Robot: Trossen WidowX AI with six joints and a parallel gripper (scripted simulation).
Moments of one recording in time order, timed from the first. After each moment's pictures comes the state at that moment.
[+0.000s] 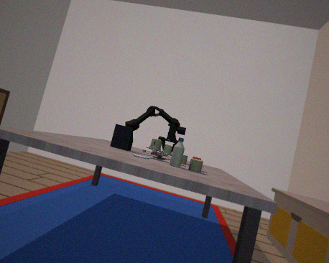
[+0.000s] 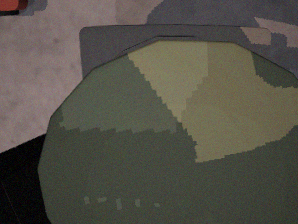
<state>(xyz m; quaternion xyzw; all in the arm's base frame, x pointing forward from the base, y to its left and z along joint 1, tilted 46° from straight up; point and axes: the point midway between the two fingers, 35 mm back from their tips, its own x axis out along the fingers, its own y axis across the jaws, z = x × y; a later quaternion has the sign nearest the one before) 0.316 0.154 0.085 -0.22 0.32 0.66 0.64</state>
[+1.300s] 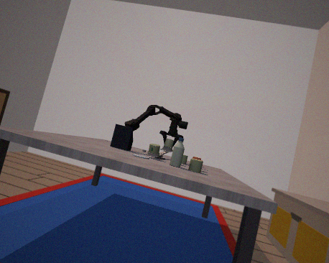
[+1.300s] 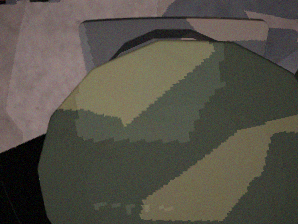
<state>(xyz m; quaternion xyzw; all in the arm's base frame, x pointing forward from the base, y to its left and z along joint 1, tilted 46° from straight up) 0.322 0.115 0.114 -0.22 0.33 0.66 0.64</state>
